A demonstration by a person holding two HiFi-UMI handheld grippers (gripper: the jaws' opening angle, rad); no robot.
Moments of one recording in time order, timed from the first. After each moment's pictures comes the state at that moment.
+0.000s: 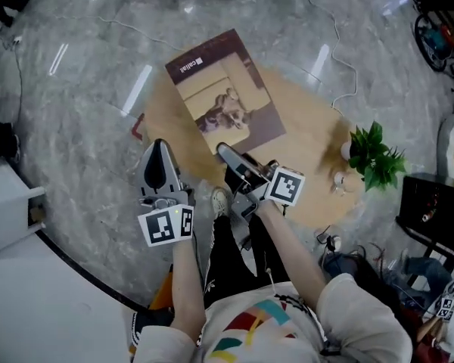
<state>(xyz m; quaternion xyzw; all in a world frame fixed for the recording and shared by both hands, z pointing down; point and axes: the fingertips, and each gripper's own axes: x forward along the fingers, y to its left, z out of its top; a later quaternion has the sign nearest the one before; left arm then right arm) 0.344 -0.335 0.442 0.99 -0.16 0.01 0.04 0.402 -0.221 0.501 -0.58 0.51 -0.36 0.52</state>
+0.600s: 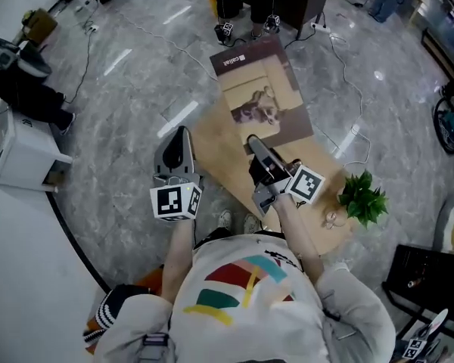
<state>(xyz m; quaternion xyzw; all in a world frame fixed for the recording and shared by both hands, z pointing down) 0.265 -0.311 0.251 0.97 -0.22 -0.05 -0.04 0.371 -0.188 0.291 -0.56 0.63 -0.27 0.46</state>
